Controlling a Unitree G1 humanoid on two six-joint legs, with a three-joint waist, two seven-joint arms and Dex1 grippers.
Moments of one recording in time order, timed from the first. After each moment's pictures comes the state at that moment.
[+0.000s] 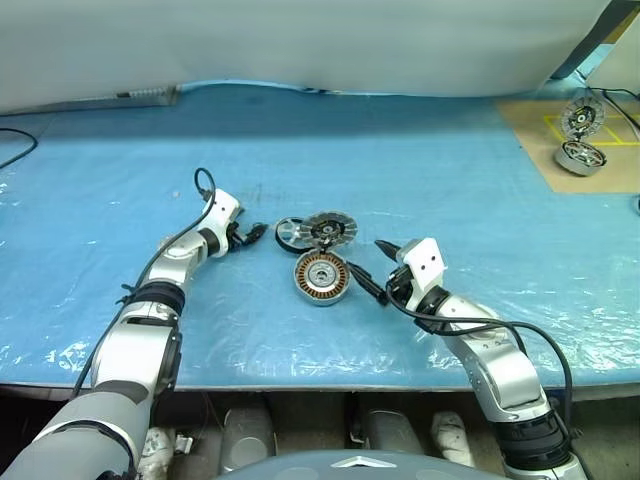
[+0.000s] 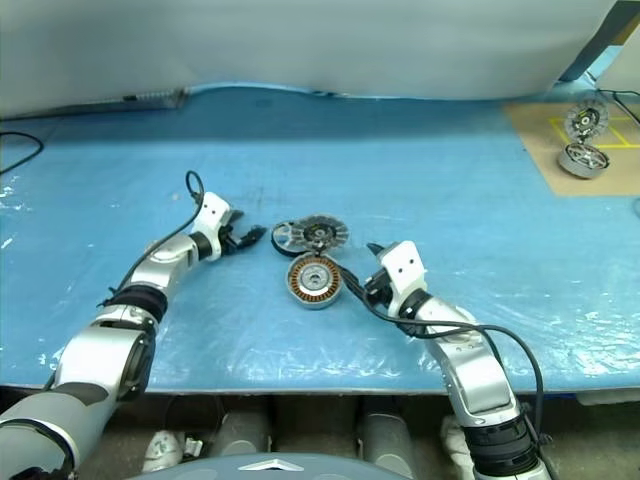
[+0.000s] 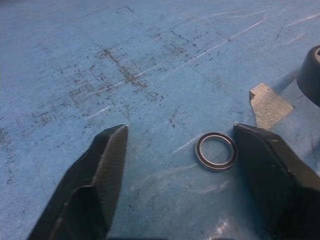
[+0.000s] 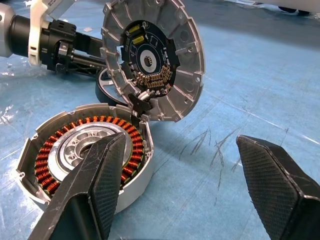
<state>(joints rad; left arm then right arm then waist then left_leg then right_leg) -0.80 0.37 0.01 1.13 -0.03 -0.21 -0.68 -0.03 -0.35 0.12 -0.36 0.19 0.38 0.47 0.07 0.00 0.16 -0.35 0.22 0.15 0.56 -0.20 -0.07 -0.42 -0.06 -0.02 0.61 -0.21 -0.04</state>
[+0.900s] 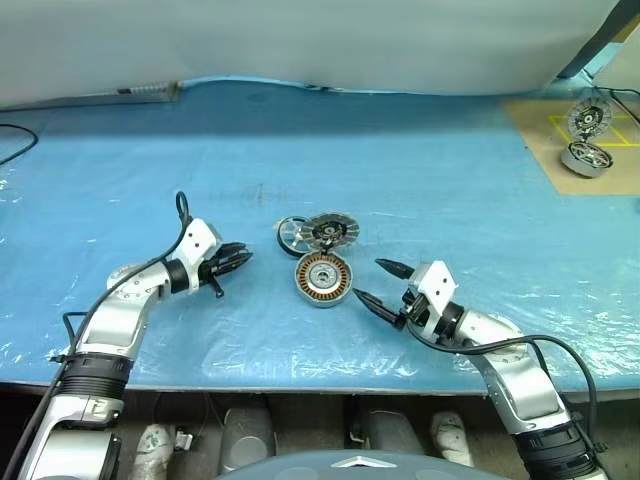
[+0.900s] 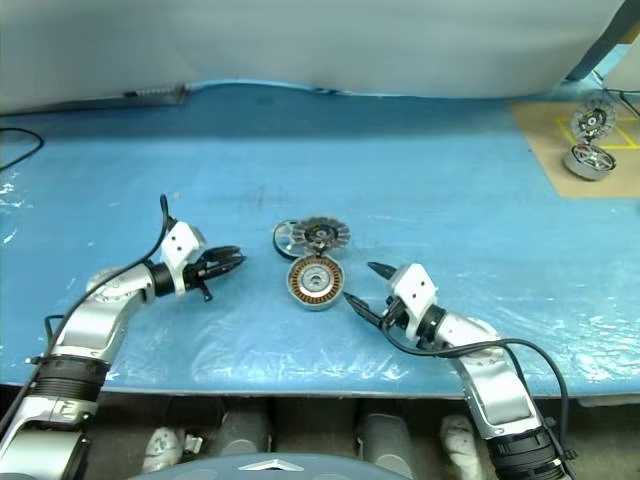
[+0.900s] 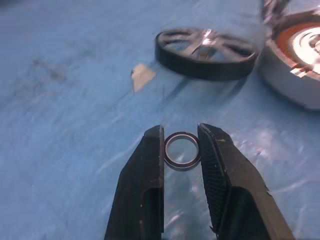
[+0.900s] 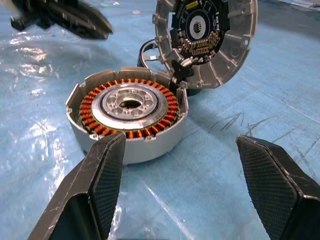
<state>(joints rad) -0.26 0.59 0.00 0.01 -0.23 0.23 -0.93 0.03 -0.45 0.11 -0.21 0.20 0.09 0.72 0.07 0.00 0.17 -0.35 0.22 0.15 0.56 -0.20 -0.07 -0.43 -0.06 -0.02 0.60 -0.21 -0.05</state>
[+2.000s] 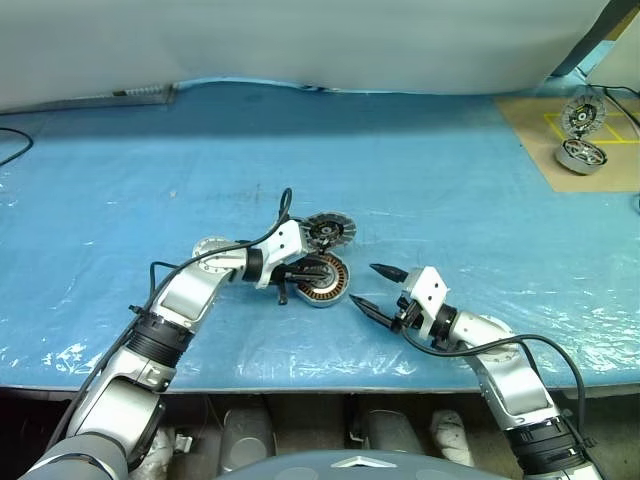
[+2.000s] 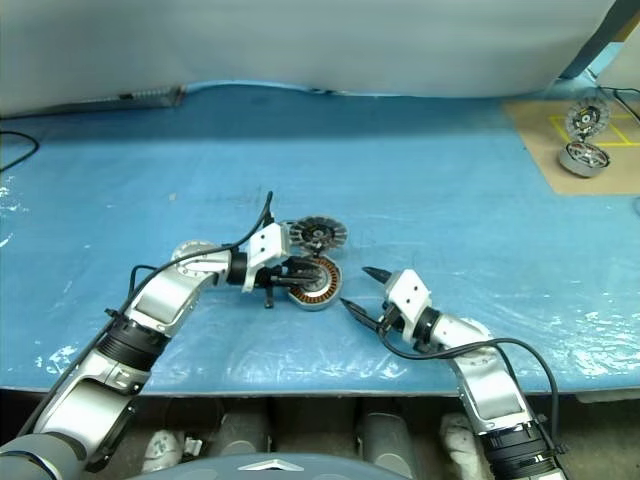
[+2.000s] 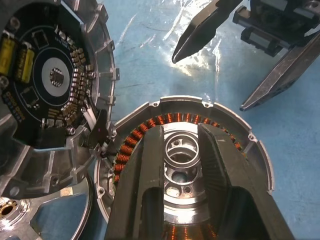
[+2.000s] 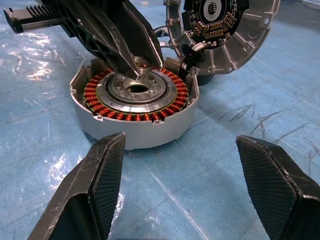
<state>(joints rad) -0.51 0.43 -0.32 0.11 -0.14 0.24 -1.07 0.01 -0.44 0.13 -0.14 0.16 0.03 0.74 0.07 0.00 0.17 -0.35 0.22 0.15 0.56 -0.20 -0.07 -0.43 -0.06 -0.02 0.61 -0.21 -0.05</state>
